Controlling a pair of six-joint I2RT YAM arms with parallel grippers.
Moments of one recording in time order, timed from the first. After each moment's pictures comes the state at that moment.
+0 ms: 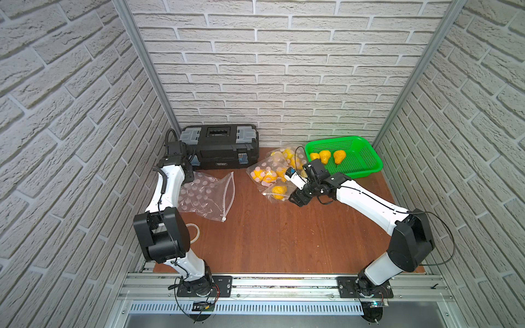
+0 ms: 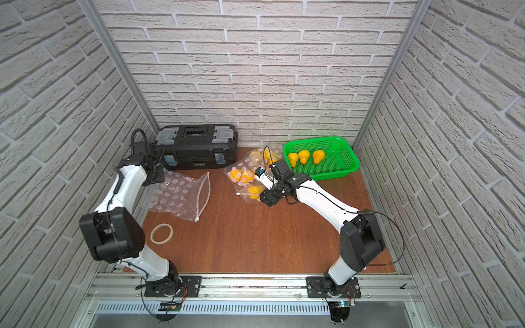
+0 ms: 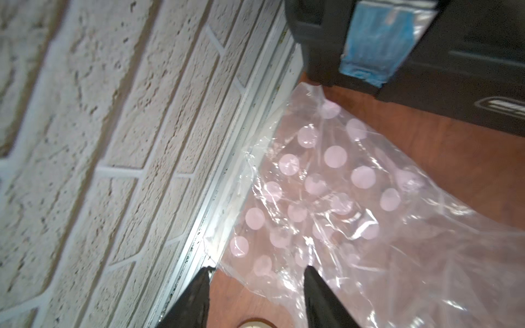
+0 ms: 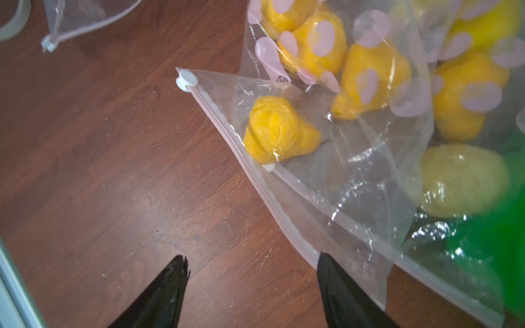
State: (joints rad) left arm 0.19 1.58 1.42 -0.86 -0.30 -0.07; right arm 0.54 1.62 1.30 -0.69 -0.16 -0.34
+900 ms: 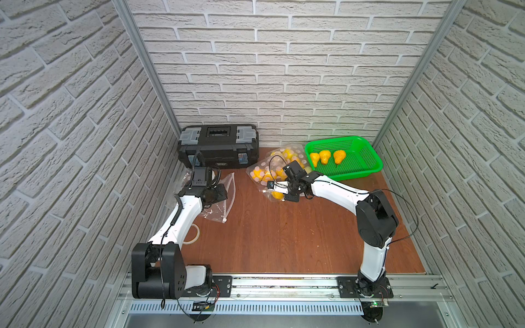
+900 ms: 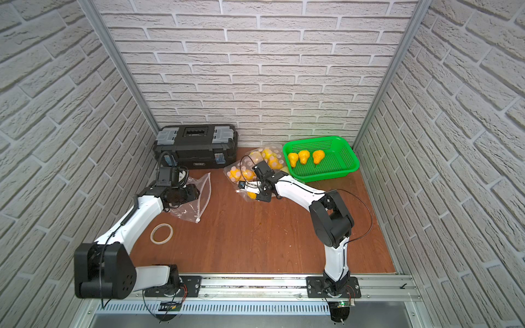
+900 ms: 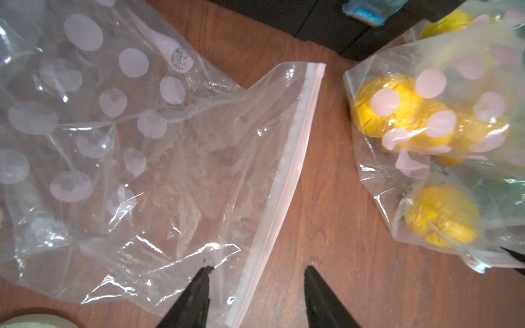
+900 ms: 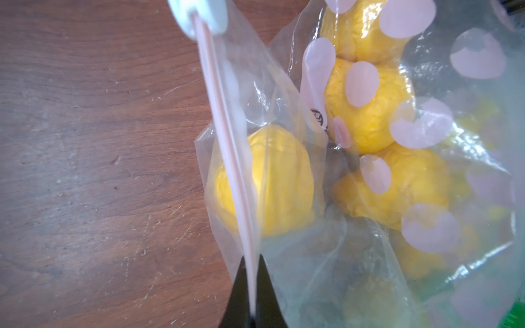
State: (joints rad) left arm -0.05 1.29 0.93 -0.58 0.13 -0.33; right arm 0.59 1.91 1.47 -0.64 0.01 -0.83
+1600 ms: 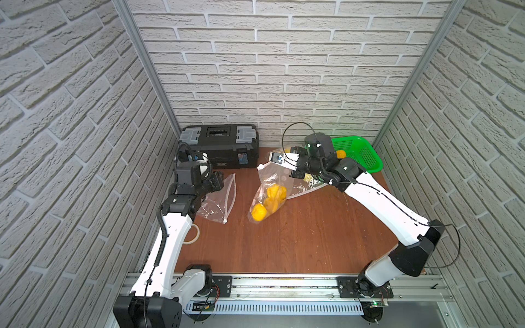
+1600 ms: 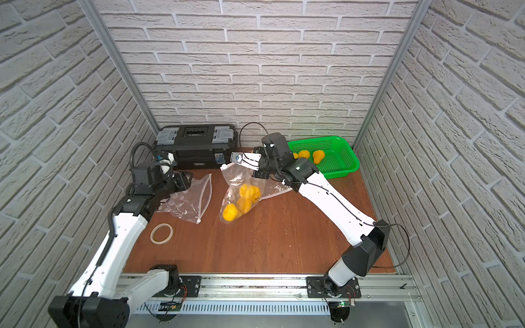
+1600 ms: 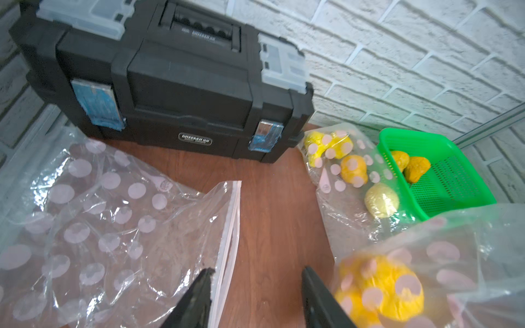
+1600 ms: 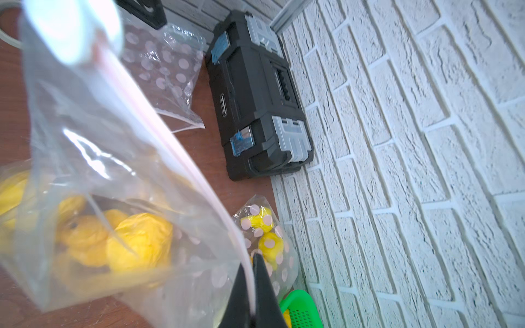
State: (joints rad) left arm -0.06 1.01 1.02 -0.53 0.19 -0.28; right arm 0.65 1.55 1.72 -0.68 -0.10 -0.89
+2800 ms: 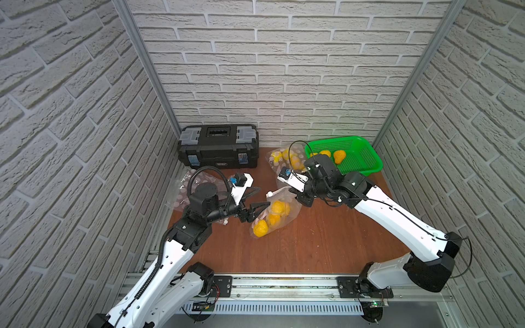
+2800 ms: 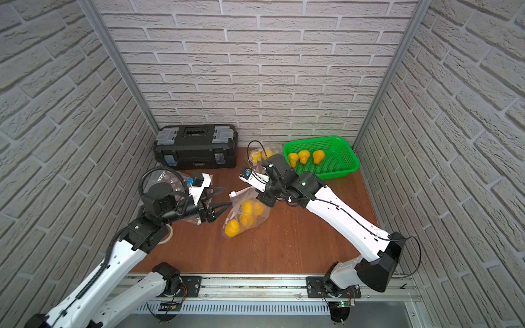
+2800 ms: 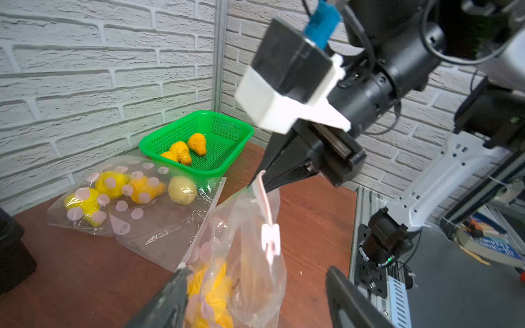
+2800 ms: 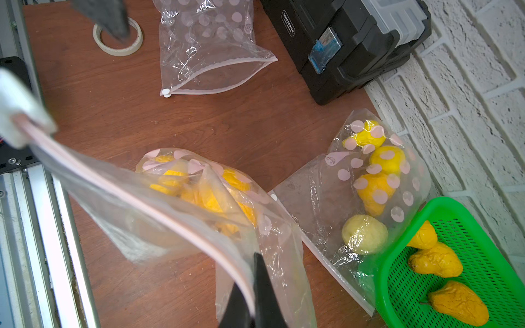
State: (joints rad) left arm -0.49 0.78 0.82 -0.24 0.67 -0.02; right arm 0.74 1.43 1.56 -0.97 -0.03 -0.38
